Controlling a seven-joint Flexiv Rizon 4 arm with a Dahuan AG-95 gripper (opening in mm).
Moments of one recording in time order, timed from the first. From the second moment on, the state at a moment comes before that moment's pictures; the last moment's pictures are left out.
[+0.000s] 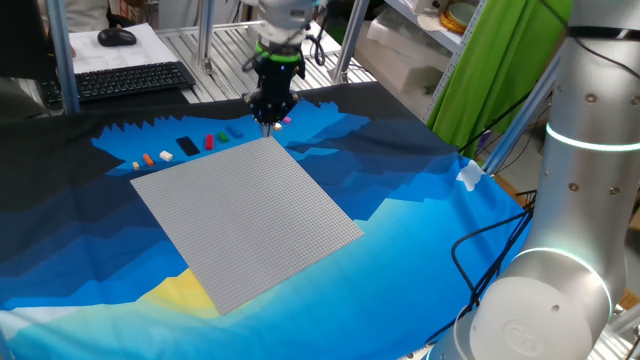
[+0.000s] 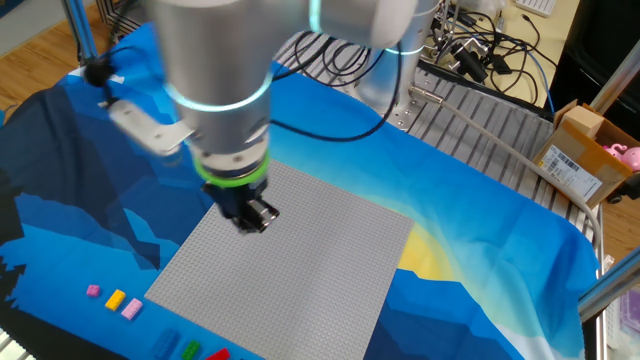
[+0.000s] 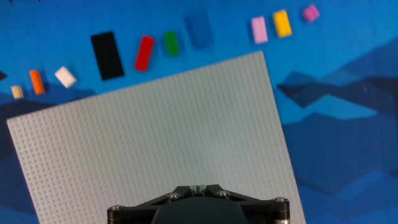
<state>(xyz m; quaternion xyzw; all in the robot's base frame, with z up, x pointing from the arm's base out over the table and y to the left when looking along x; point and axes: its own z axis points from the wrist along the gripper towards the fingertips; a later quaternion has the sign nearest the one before) 0.620 -0.002 0.144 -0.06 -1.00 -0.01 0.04</state>
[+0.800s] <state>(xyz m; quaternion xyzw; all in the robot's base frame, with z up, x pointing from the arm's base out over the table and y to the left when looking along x) 0.625 -0.006 0.147 -0.09 -1.00 0.01 0.03</state>
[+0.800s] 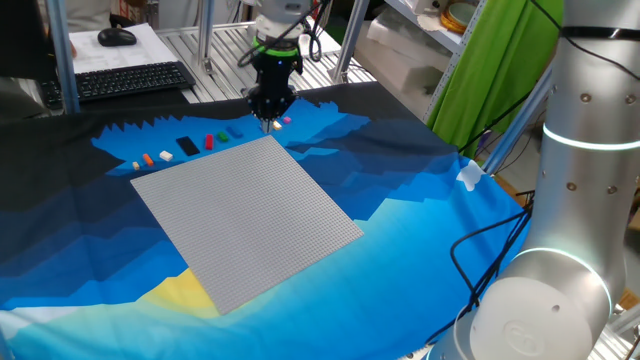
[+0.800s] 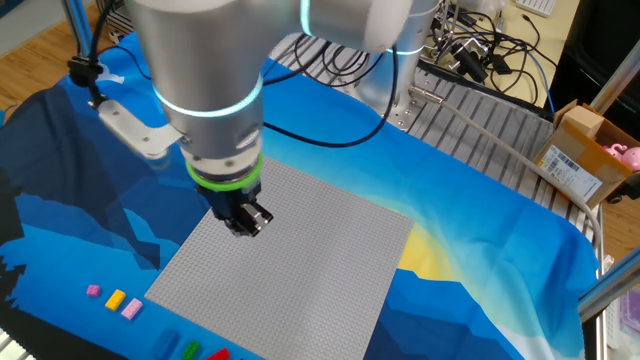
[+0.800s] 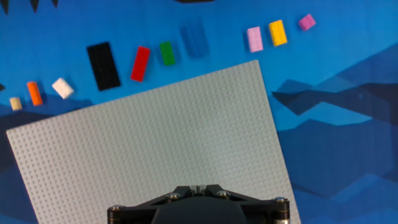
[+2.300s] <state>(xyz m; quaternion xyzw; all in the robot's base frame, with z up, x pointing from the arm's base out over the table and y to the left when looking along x) 0.626 -0.009 0.147 -0.01 -1.00 0.02 -0.04</state>
